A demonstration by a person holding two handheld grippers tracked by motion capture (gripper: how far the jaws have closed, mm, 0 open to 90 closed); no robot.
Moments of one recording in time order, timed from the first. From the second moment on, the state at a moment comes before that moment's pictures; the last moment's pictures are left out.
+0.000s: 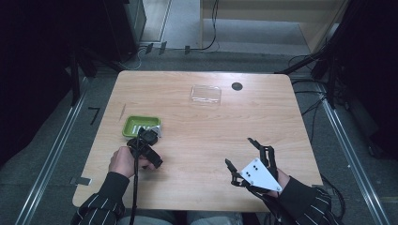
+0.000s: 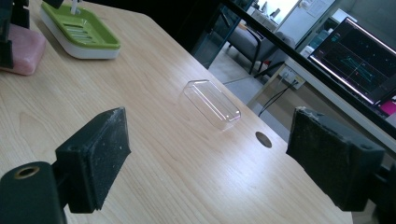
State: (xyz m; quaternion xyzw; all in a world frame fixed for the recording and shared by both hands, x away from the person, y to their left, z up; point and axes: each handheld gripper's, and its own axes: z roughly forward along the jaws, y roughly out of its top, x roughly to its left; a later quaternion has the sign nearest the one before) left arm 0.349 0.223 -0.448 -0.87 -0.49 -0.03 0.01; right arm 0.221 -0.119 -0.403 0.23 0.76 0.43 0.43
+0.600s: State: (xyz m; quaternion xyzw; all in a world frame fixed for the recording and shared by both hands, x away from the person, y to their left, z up) left arm 0.349 0.224 -0.453 -0.87 -0.49 -0.02 0.01; right arm 0.221 -0.119 -0.403 0.23 0.76 0.43 0.43
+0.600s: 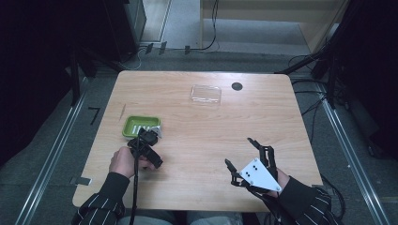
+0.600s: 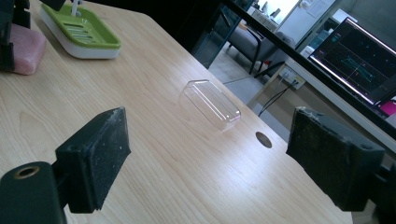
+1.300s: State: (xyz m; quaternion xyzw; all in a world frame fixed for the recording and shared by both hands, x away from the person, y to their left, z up) left arm 0.350 0.224 -0.457 -0.87 -0.48 -0.02 0.00; right arm 0.221 -0.119 -0.403 0.23 0.76 0.43 0.43
